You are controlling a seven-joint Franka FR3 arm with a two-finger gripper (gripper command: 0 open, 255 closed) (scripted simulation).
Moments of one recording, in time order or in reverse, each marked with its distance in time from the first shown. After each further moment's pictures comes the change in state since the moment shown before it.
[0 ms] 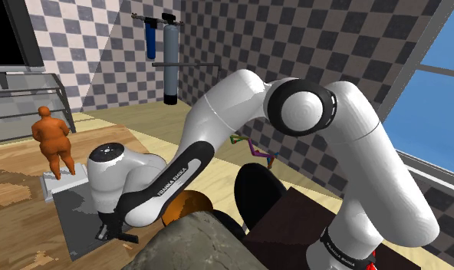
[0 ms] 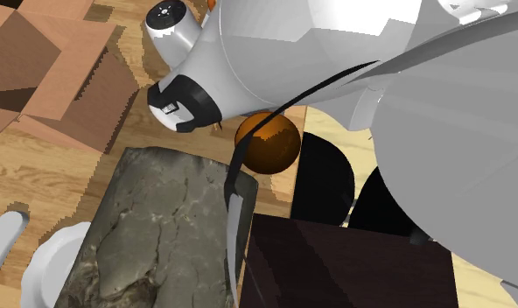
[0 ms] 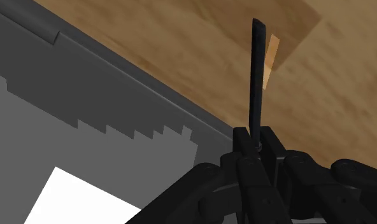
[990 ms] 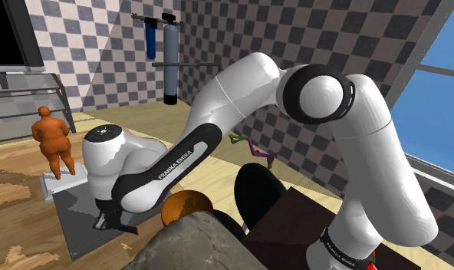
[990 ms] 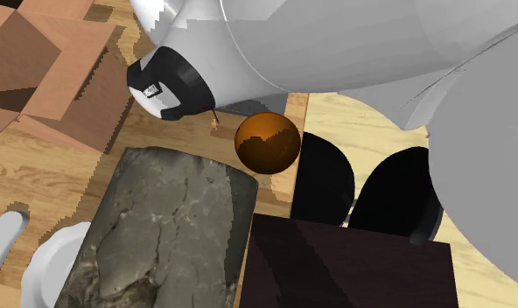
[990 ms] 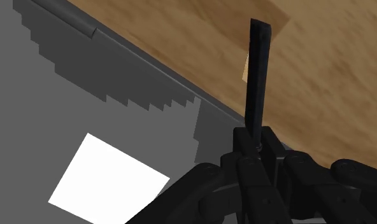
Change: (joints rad) arm -0.025 -0.104 0.037 -0.036 0.036 -0.075 -0.024
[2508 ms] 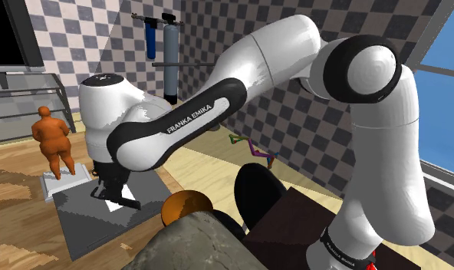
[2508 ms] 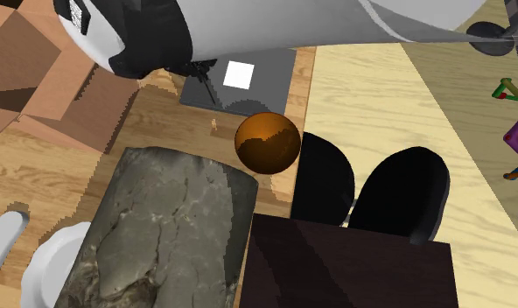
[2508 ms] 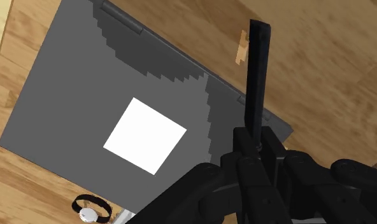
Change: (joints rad) arm -0.062 -0.220 0.068 -0.046 0.094 -0.166 -0.072
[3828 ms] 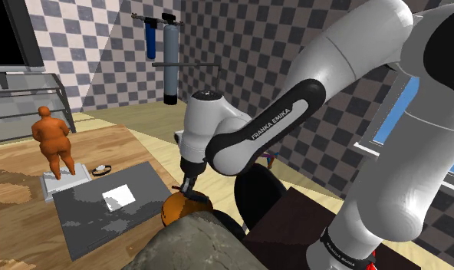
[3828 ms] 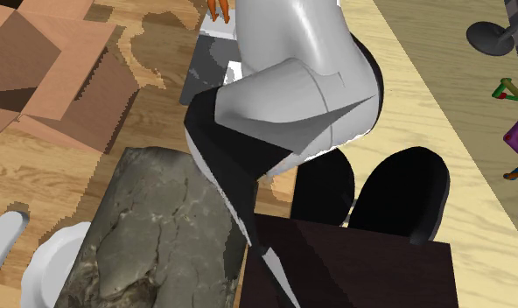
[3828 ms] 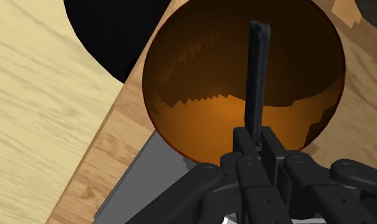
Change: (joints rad) arm -0.211 -0.474 0.006 -0.717 0.219 0.297 -0.278
